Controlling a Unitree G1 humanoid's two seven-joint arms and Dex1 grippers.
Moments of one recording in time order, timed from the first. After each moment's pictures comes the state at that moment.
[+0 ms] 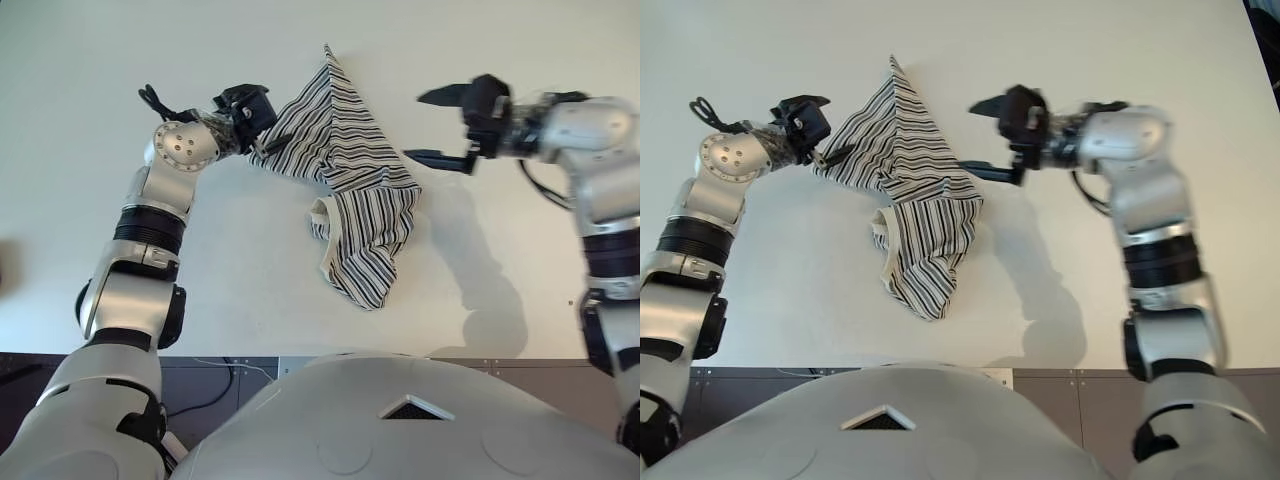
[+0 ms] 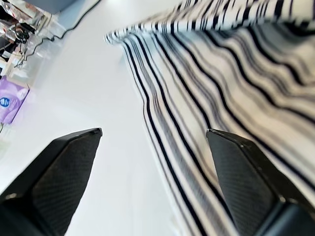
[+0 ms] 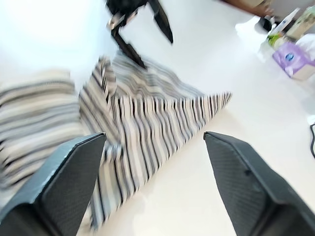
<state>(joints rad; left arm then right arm) -0.52 0.51 -0.29 0.65 0.14 -0.21 -0.66 -0.44 -0.48 0.30 0.05 0.10 0.19 0.95</state>
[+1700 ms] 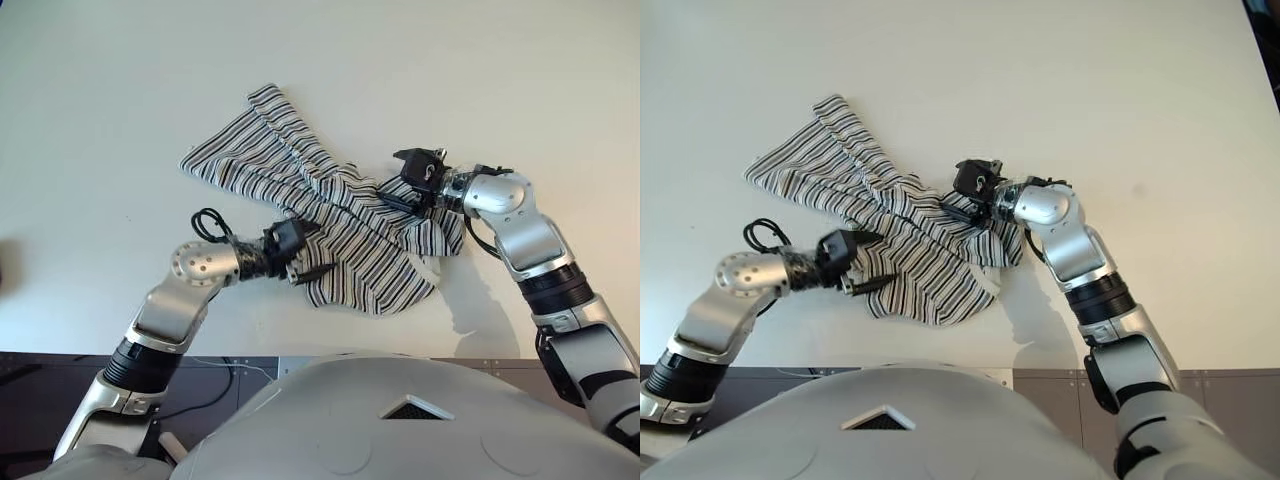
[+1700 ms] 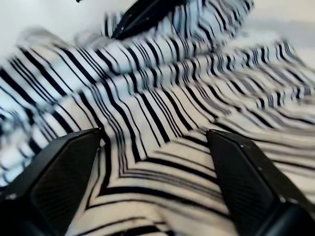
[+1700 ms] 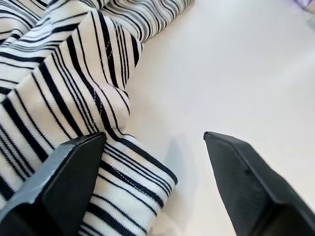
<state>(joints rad) 0.16 0.67 -0.33 -0.28 -0.13 0.28 -0.83 -0.28 -0.44 0.44 0.13 -0.10 0.20 0.68</state>
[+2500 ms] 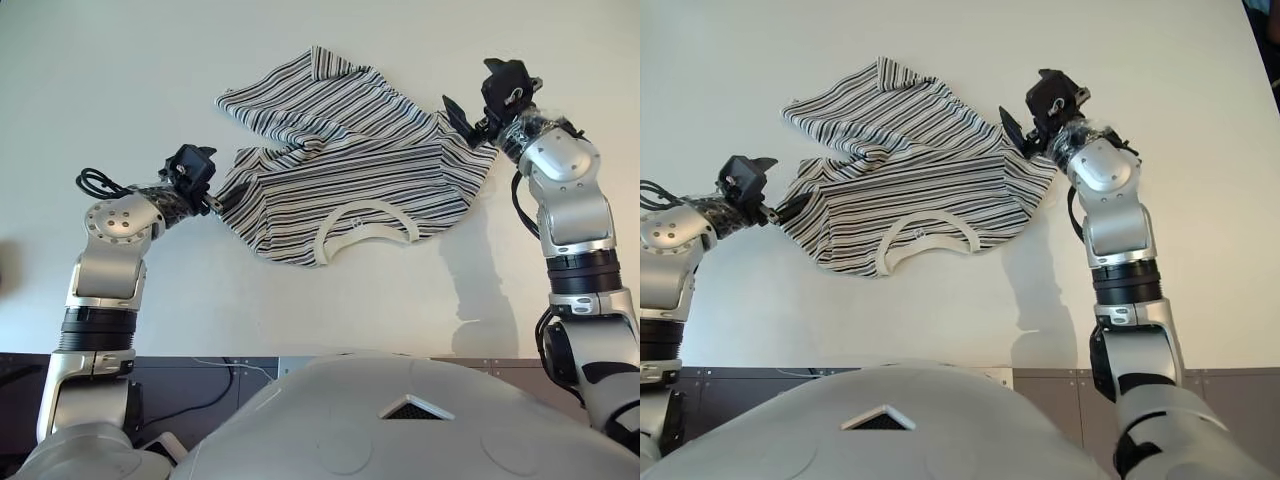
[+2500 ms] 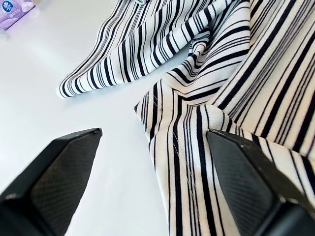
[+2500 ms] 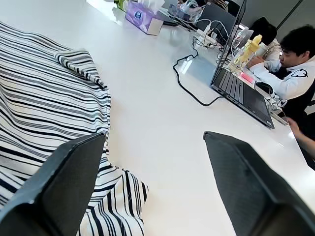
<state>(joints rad) 0.03 0.72 -0.02 0.02 -0.13 0.20 -0.69 -0.33 -0.43 0.16 0.13 -0.04 0.18 0.43</state>
